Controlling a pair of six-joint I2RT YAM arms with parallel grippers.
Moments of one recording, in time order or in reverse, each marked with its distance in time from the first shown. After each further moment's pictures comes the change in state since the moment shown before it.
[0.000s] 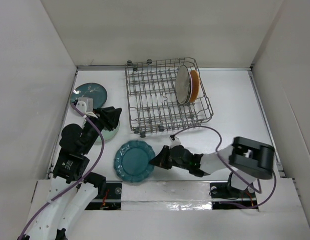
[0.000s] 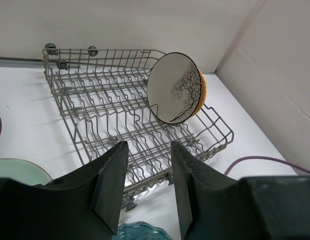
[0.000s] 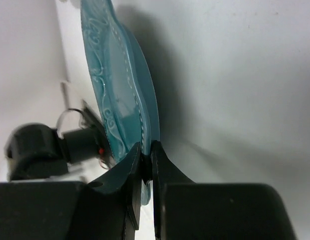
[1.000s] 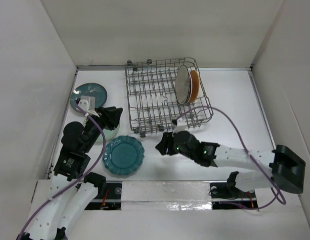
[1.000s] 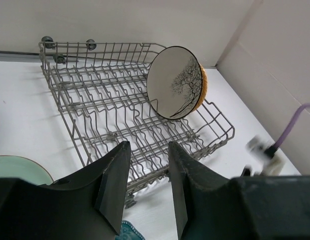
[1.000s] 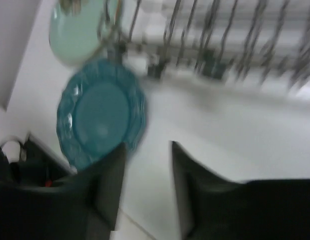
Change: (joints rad) left arm 0.000 0.029 0.001 -0.001 0.013 0.000; right arm -0.104 -0.465 0.277 -0.763 0.224 -0.634
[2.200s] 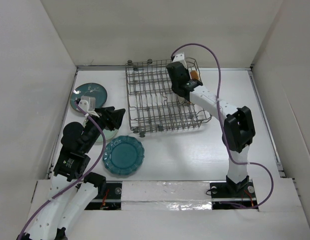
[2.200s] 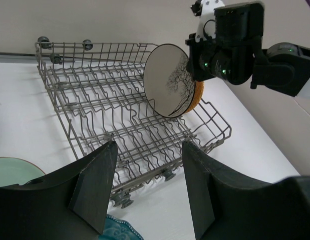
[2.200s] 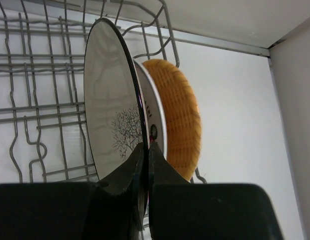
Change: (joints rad) left arm 0.000 -0.007 0.000 0.000 0.015 -0.001; right arm -0.481 0.747 1.048 -0.373 0.492 -0.732
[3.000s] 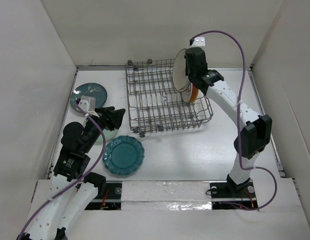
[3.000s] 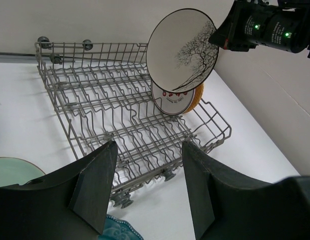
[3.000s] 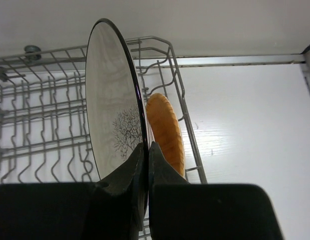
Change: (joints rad) left arm 0.000 0.000 0.000 0.000 0.000 0.000; right arm -0.101 -0.166 0.042 -0.053 -0.221 0.173
